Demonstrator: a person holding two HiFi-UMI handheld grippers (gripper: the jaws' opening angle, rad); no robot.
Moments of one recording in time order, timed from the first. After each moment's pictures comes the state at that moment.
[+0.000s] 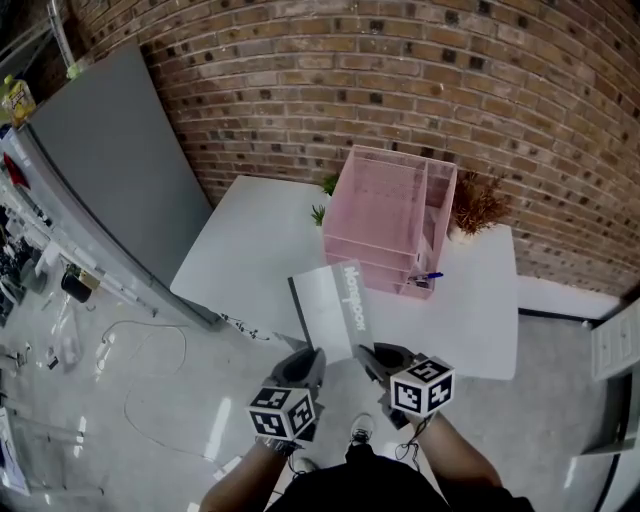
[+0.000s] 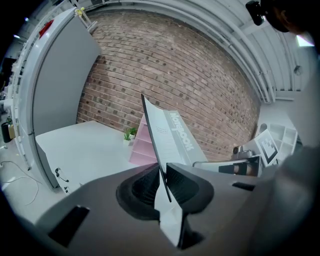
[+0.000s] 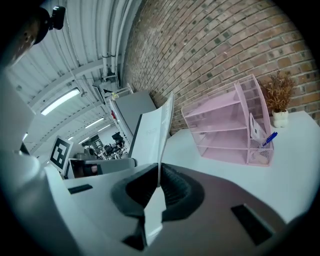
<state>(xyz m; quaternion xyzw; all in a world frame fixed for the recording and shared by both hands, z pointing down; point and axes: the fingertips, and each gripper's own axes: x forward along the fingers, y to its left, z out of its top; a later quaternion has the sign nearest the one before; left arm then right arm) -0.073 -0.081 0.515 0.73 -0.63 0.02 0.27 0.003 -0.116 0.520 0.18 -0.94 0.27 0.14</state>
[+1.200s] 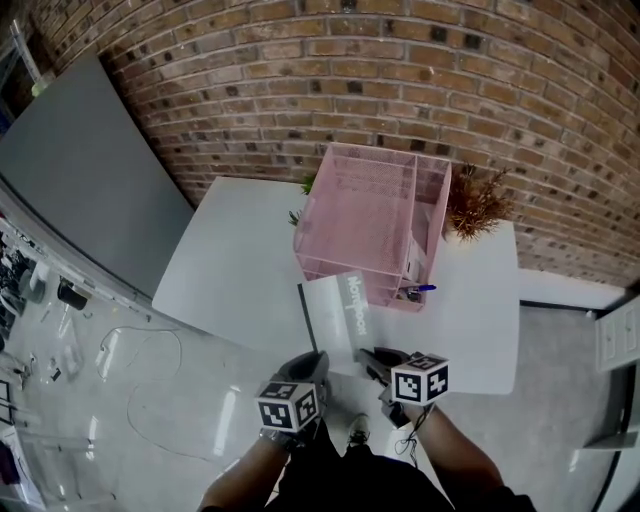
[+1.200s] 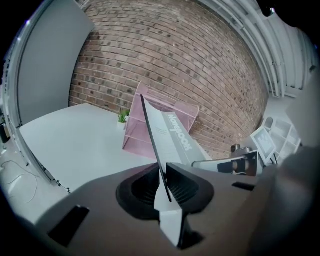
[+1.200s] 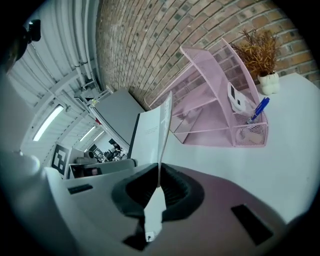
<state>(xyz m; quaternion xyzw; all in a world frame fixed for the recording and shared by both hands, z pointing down) -0.050 -0.164 0.587 0.72 -0.61 0.08 0.34 0.028 -0.194 0.600 0.19 -0.89 0.39 0.16</state>
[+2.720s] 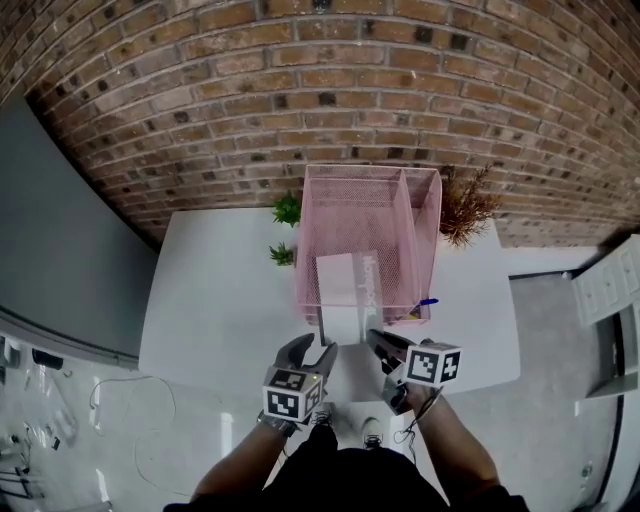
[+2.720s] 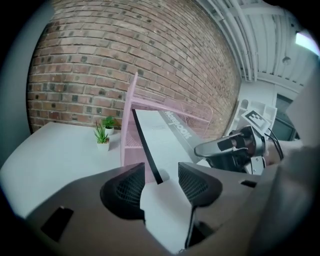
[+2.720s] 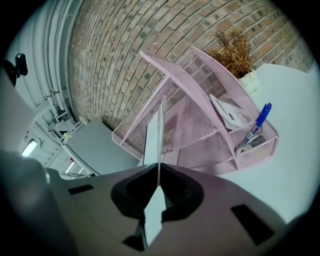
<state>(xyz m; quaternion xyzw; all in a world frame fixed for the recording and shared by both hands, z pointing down) -0.100 -0.281 0.588 0.82 -0.49 0.15 0.27 -0.006 -0.304 0.586 0.33 -0.81 0.47 0.05</state>
